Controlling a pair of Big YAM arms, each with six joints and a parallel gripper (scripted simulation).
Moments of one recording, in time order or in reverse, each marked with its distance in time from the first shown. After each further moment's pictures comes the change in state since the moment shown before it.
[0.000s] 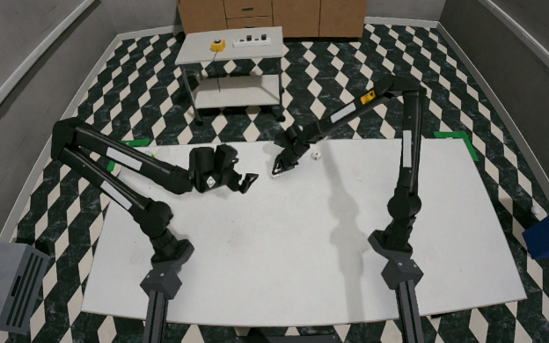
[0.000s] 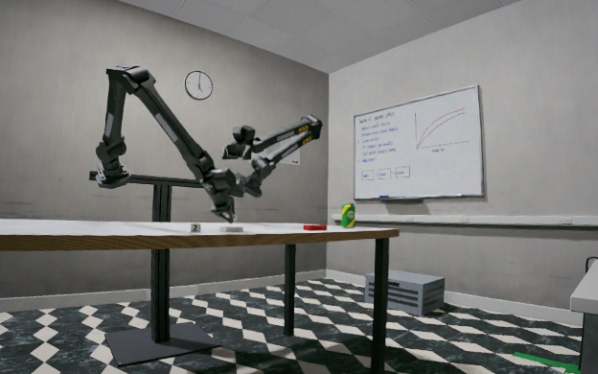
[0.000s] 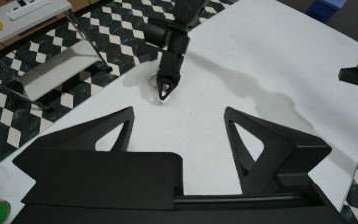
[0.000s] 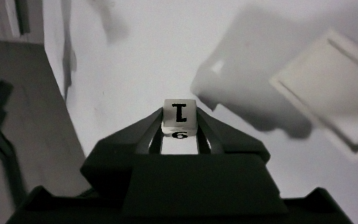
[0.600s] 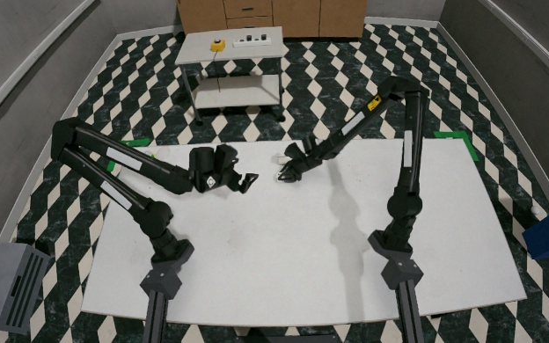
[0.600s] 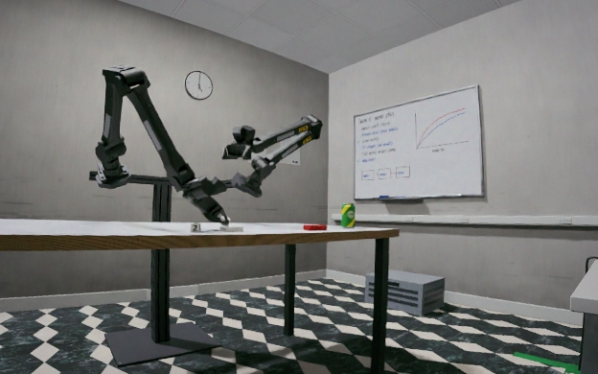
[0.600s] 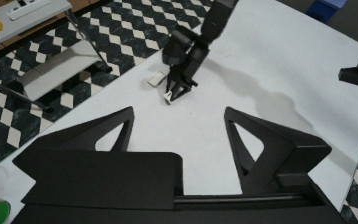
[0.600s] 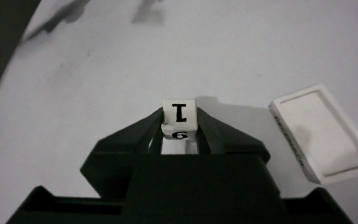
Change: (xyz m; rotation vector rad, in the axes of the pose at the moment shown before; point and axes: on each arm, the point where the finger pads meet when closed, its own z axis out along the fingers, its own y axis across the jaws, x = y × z) left arm 0.000 0.000 0.000 0.000 0.000 0.000; right arm 0.026 -0.007 -0.003 -0.048 -0.304 -0.618
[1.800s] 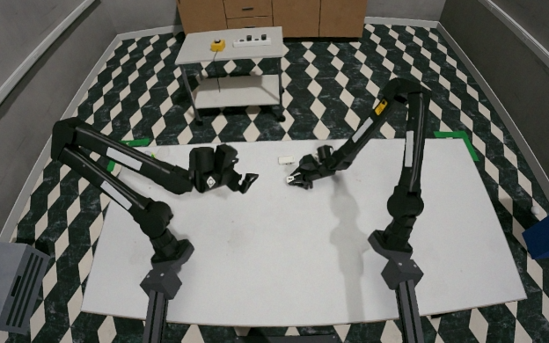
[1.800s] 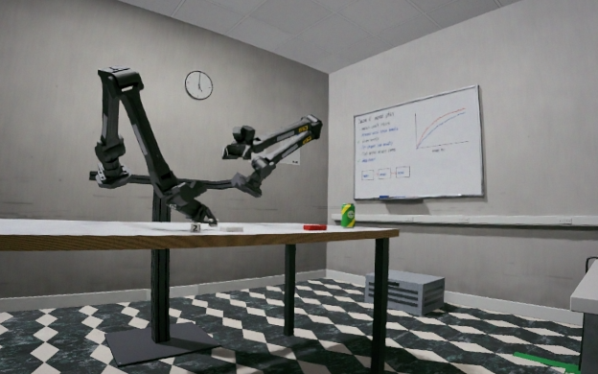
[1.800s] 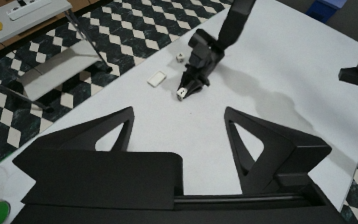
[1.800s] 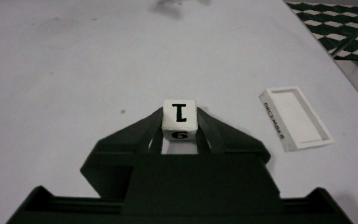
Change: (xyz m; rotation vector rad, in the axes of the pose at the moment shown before) left arm 0.000 0.000 0.000 0.000 0.000 0.000; right arm 0.033 0.010 -0.030 0.044 -0.133 -0.329
